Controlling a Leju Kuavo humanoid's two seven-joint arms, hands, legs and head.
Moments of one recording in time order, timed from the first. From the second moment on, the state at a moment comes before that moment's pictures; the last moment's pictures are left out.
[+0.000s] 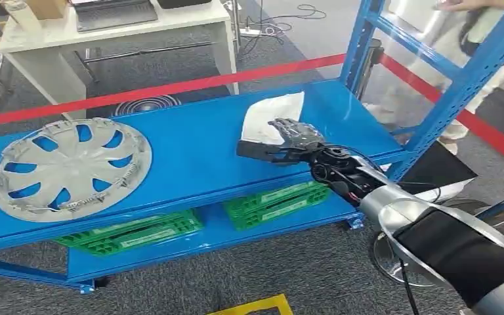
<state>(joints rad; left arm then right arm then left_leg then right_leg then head) -0.12 0.15 -1.12 -0.21 1.12 0.18 -0.02 -0.82 -0.06 0.73 -0.65 0.53 -0.12 0.00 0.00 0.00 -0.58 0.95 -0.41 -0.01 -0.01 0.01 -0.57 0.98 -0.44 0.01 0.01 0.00</state>
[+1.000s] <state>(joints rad) -0.12 0.15 -1.12 -0.21 1.11 0.17 -0.02 -0.82 -0.06 0.74 -0.61 0.50 -0.18 -0.14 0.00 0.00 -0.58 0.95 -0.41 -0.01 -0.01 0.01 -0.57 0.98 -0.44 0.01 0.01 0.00</state>
